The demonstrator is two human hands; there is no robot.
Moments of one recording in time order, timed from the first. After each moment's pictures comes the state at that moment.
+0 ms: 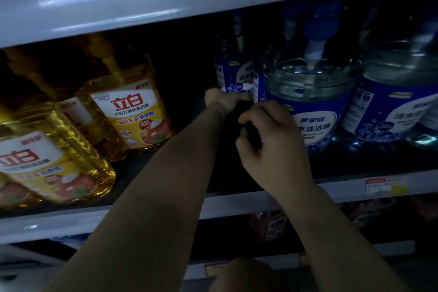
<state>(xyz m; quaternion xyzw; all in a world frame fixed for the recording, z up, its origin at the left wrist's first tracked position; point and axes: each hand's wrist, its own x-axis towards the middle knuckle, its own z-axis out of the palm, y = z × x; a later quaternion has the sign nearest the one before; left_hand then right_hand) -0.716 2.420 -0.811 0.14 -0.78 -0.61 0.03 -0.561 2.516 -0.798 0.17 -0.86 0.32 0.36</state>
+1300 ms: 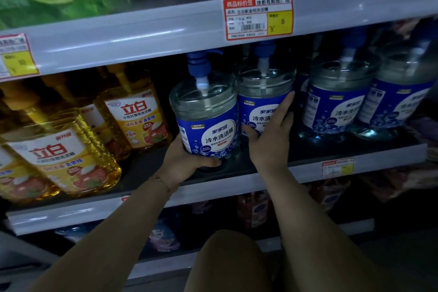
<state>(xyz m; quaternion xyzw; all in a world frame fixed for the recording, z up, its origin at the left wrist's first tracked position) -0.557 2.350 -0.811 0.00 -0.79 -0.62 -0.03 -0.567 2.532 -0.819 -0.12 -0.83 0.48 0.27</state>
